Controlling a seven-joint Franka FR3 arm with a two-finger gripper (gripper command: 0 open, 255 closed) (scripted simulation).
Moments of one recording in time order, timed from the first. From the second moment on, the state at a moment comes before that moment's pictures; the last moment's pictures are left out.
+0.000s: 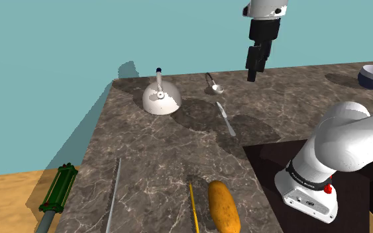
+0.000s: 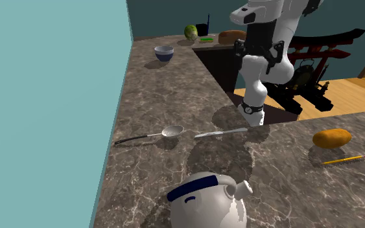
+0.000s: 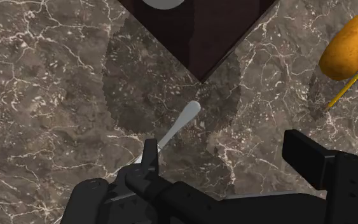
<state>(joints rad) -0.02 -0.76 0.00 -2.34 0.06 1.44 -0.08</state>
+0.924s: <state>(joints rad) -0.12 -0.41 -0.05 -2.29 0.07 1.79 0.04</state>
